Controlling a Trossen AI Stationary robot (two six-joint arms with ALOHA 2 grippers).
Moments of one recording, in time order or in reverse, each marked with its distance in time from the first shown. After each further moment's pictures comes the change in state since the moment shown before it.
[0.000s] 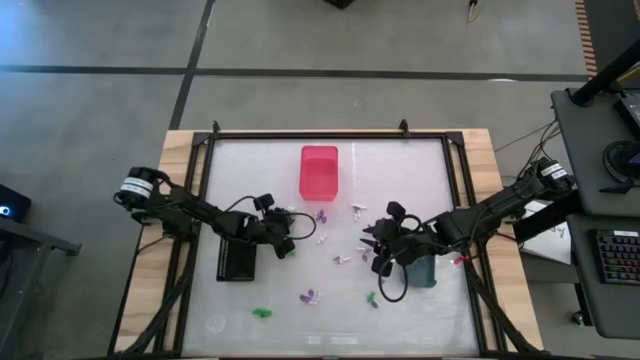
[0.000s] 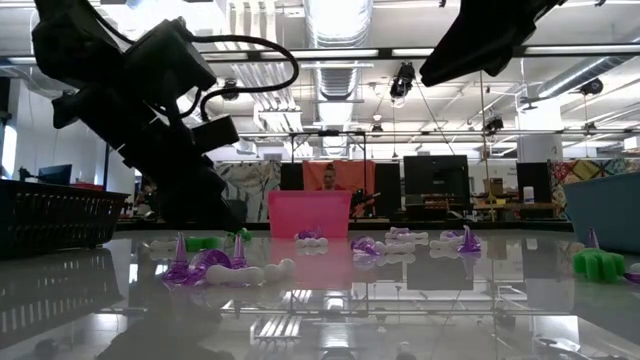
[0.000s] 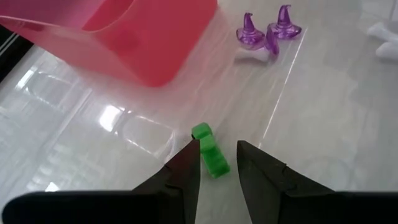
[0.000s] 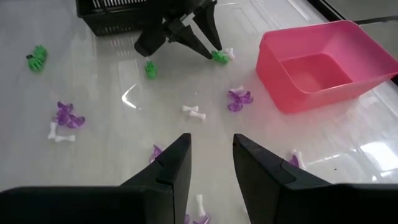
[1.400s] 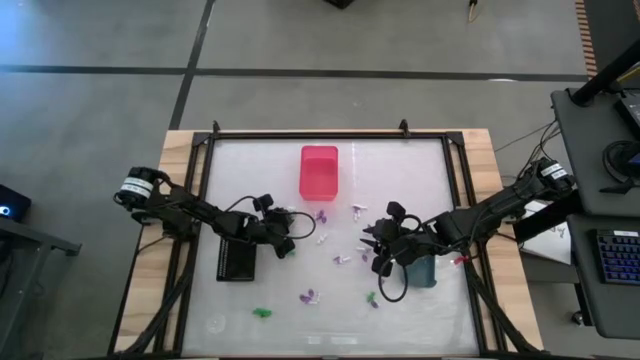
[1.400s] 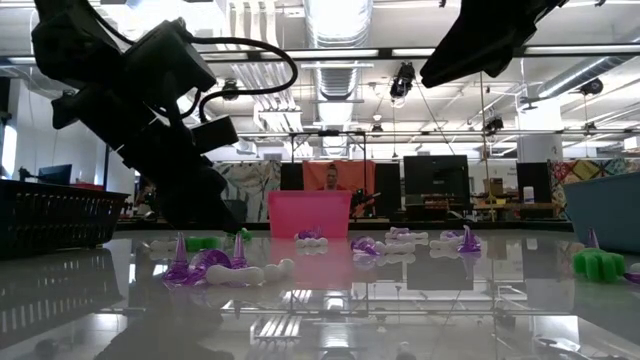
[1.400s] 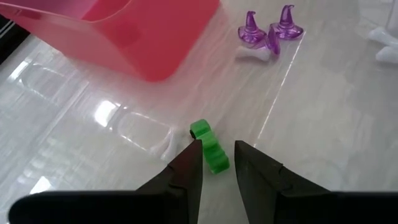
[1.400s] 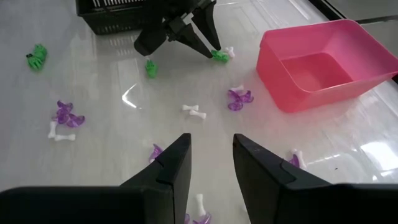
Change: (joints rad) left arm 0.000 0.000 -0.003 -0.002 0.010 -0.043; right arm 0.000 0.000 -0.004 0.003 -0.002 0.001
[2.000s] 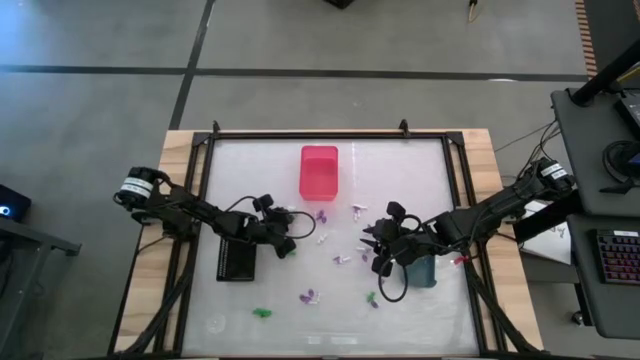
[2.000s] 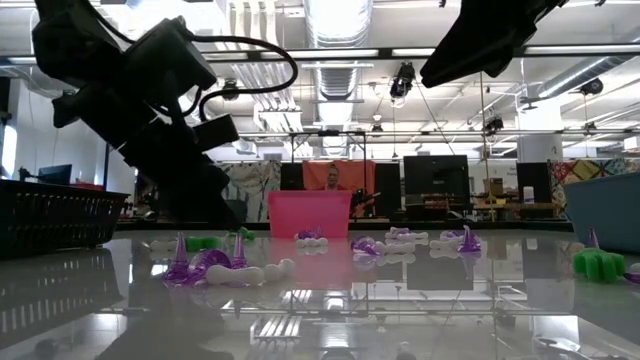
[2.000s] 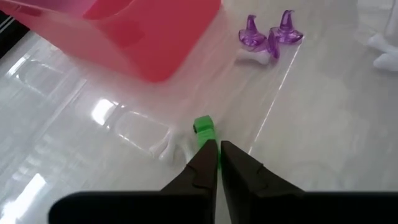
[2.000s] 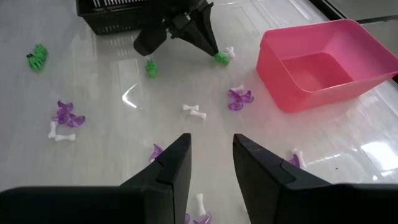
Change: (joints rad) left arm -0.002 -0.002 0.008 0.000 0.003 -0.026; right arm 0.000 0.000 0.000 0.000 -0.001 0.000
